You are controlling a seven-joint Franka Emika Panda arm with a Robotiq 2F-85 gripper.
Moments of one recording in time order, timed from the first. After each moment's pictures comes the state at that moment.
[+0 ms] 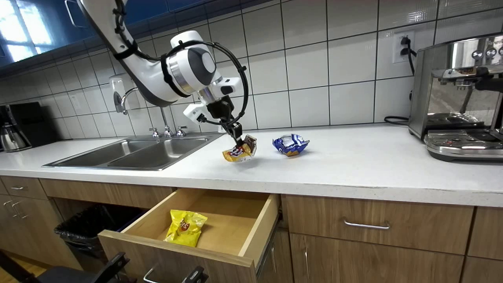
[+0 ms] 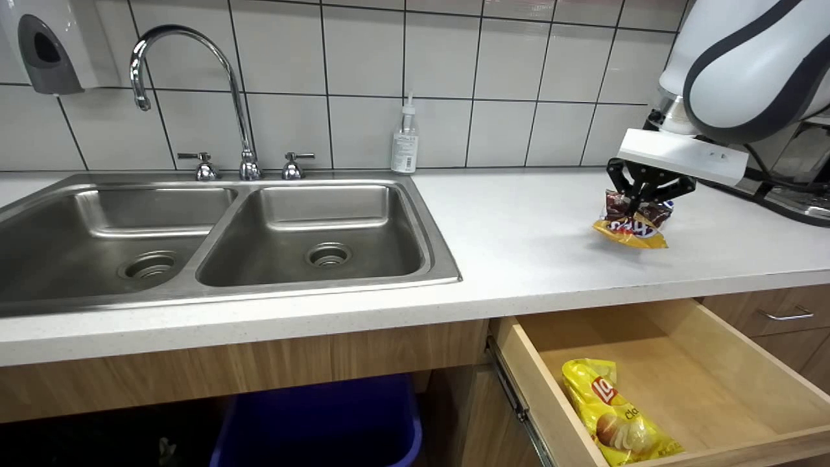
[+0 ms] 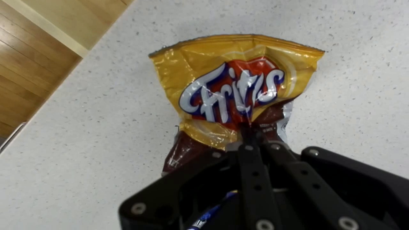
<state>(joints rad) 0.20 0.23 -0.30 -2.30 -0.31 2.85 0.90</state>
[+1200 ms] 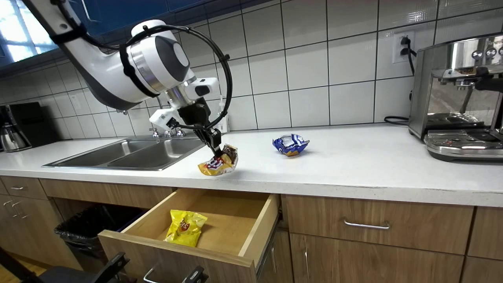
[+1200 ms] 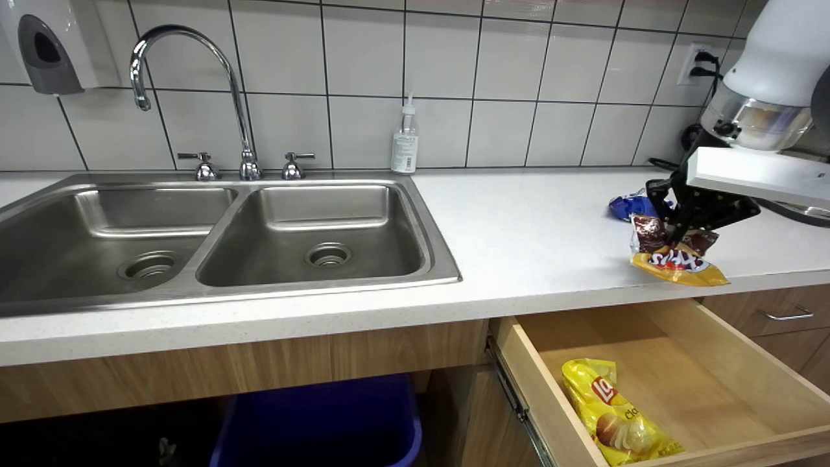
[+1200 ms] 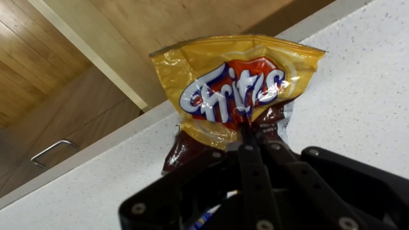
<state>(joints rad) 0.22 -0.03 -0.31 -2.62 -0.53 2.86 0.93</state>
